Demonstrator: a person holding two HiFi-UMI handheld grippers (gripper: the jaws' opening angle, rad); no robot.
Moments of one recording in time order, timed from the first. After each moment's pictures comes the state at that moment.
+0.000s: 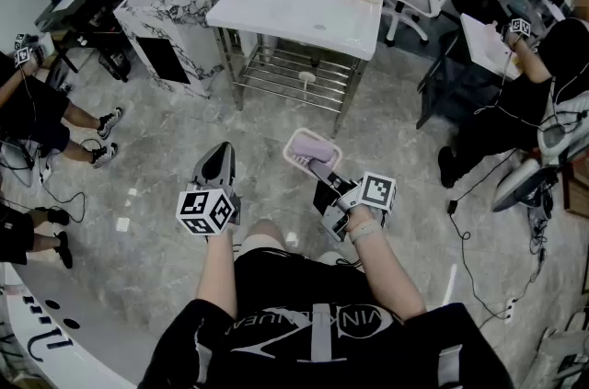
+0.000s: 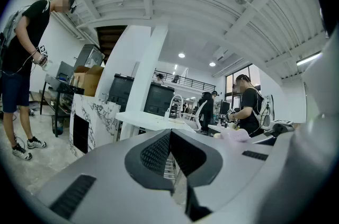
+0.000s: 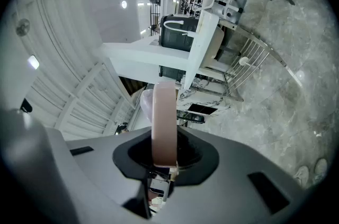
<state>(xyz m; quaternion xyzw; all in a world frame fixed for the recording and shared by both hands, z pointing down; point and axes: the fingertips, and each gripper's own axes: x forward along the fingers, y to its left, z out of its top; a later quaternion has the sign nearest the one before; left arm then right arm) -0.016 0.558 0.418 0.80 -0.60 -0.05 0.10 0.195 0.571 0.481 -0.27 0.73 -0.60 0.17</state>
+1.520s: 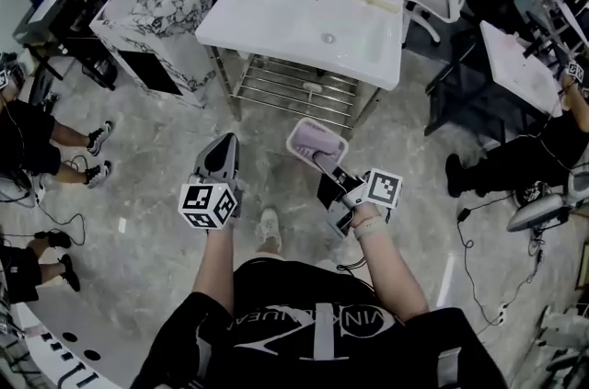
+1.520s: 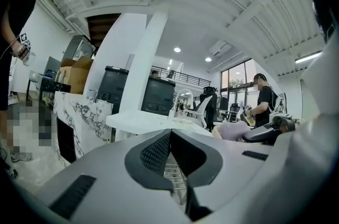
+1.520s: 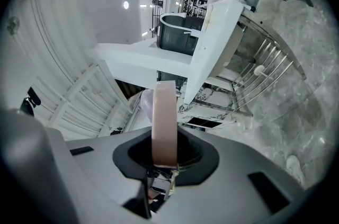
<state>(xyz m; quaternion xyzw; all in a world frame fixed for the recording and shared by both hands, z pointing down) -0.064 0.340 0.436 0.82 -0.57 -0.02 0.10 0.145 0.365 0.492 -0.30 0.75 -0.57 0.16</state>
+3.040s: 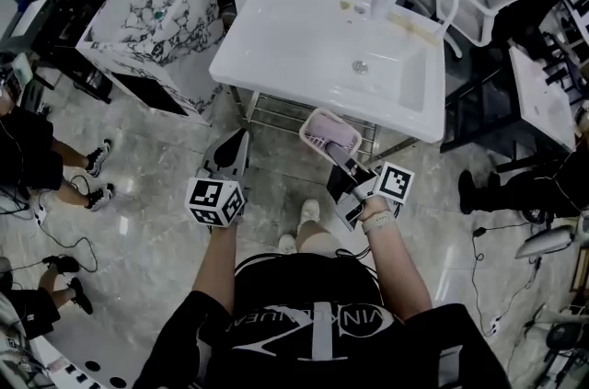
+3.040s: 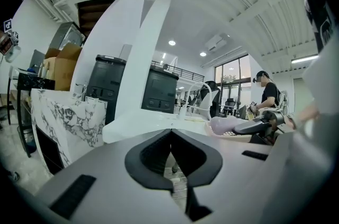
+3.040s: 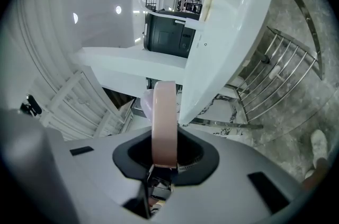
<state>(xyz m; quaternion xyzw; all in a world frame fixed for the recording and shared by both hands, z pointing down) -0.151 0.125 0.457 0.85 -0.52 0.01 0.11 0.055 0.143 0.511 -0.33 0.72 -0.59 0.18</state>
